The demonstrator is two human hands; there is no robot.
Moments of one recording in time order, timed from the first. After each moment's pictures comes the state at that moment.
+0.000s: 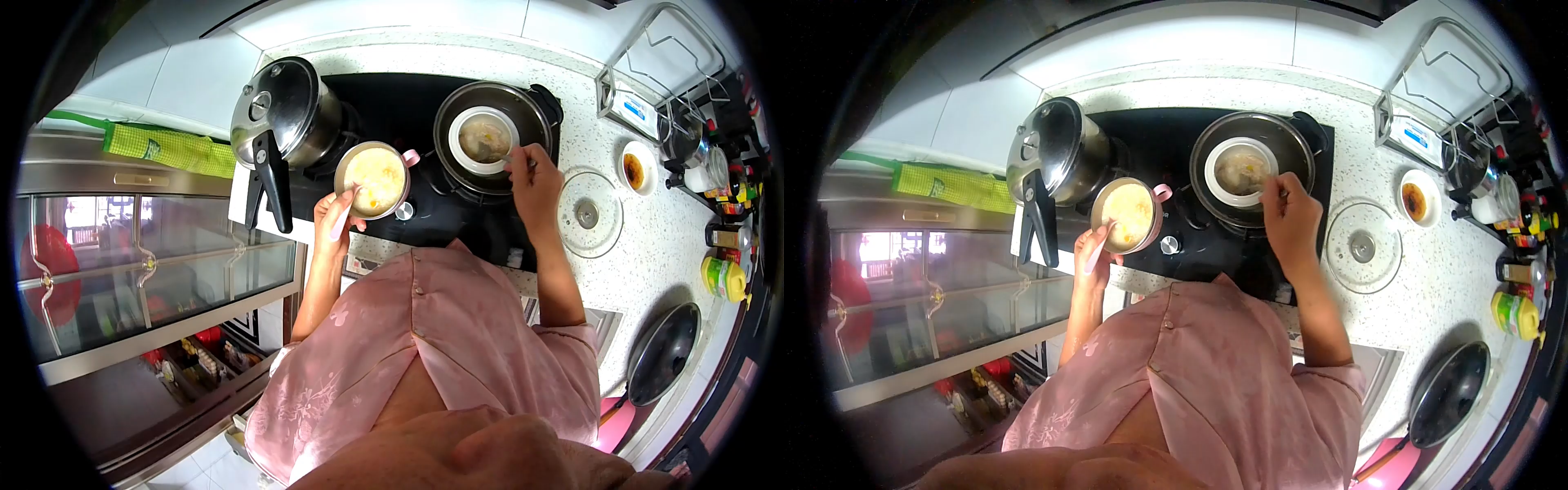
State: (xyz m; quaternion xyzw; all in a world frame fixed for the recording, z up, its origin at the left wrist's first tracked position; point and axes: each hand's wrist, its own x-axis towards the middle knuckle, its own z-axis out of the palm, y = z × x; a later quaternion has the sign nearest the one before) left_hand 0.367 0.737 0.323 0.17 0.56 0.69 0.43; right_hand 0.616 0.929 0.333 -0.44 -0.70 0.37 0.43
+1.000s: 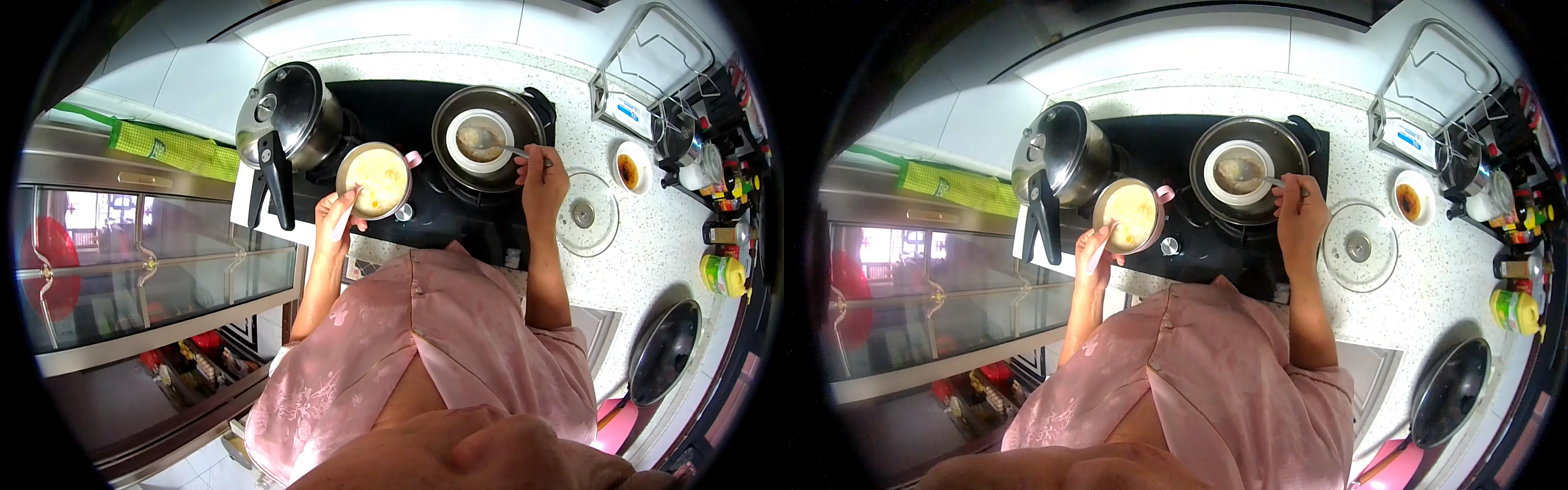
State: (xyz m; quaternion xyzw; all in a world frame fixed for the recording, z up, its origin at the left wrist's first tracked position) left_hand 0.375 0.737 0.333 0.20 0.55 0.70 0.42; right_hand 0.624 0.927 0.330 -0.48 -0.56 0.45 0.50
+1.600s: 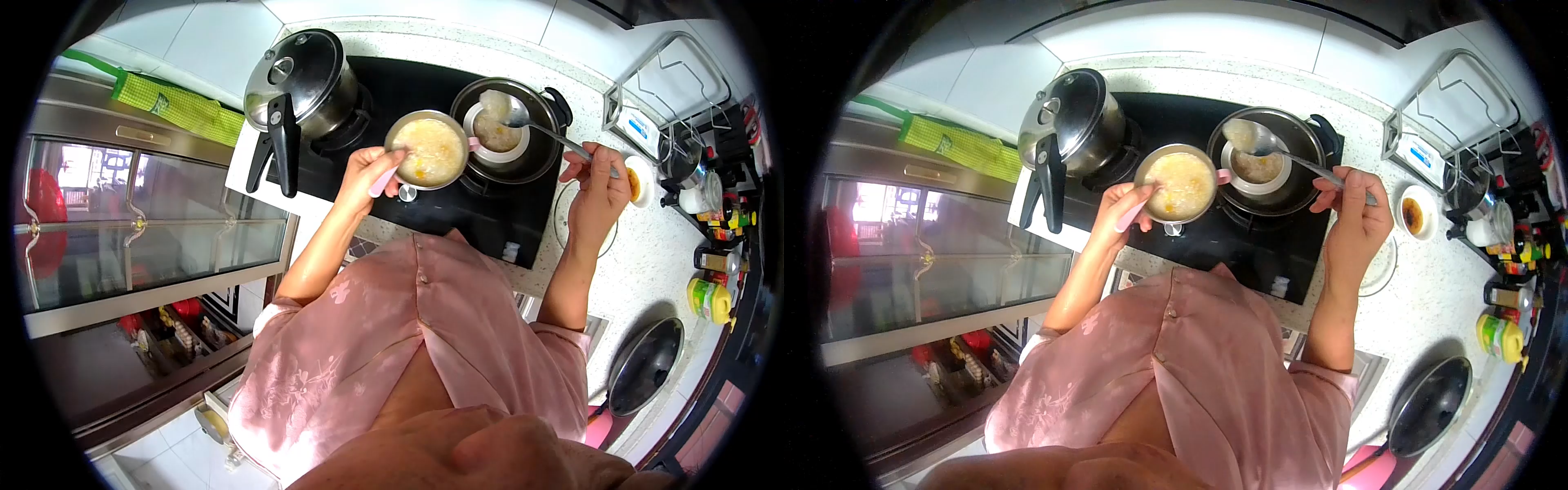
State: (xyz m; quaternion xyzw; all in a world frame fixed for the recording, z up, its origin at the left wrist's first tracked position) left_hand 0.394 0.777 0.354 0.23 0.60 0.60 0.48; right_hand 0.653 0.921 0.403 -0.33 -0.51 0.55 0.58
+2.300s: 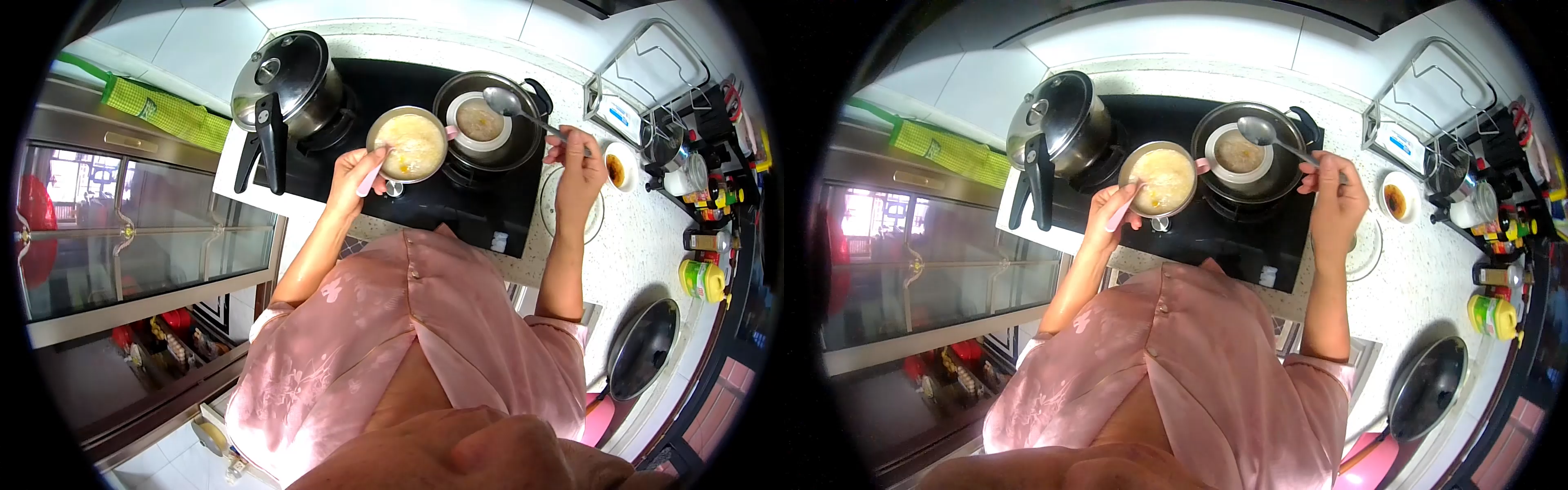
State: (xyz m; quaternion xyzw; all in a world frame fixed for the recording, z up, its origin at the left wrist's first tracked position) left_hand 0.401 0.766 0.340 0.24 0.56 0.65 0.46; right_hand 0.659 0.925 0.384 -0.35 -0.55 0.51 0.56
